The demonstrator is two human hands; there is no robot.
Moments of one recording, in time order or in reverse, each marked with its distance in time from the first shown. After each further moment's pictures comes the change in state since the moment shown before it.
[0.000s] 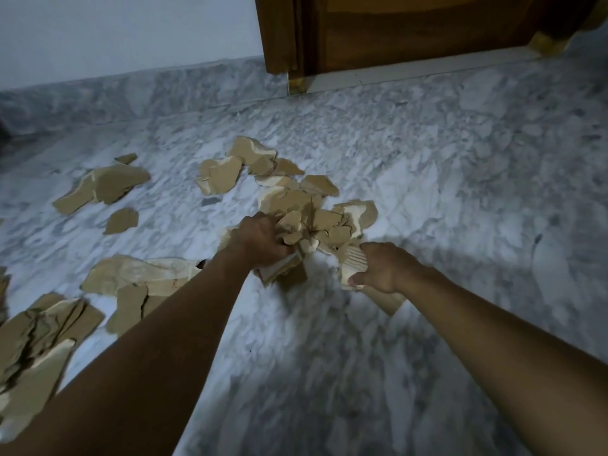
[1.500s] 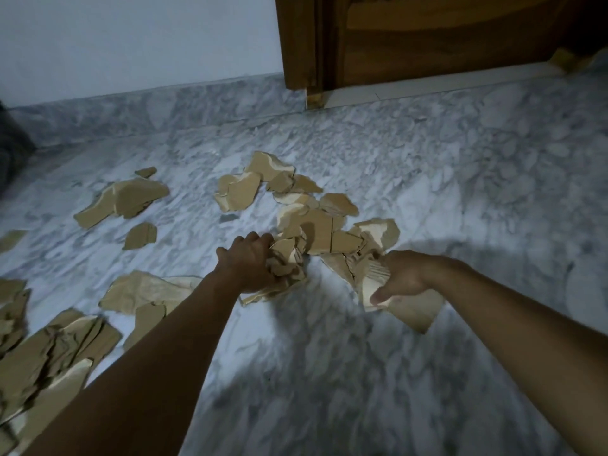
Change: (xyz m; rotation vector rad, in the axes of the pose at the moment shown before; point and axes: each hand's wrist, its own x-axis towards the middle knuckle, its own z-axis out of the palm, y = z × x) left_hand -0.005 -0.046 -0.014 0.184 -0.118 -0.141; right_hand 0.013 -0.021 -0.051 -0.082 -0.255 0.074
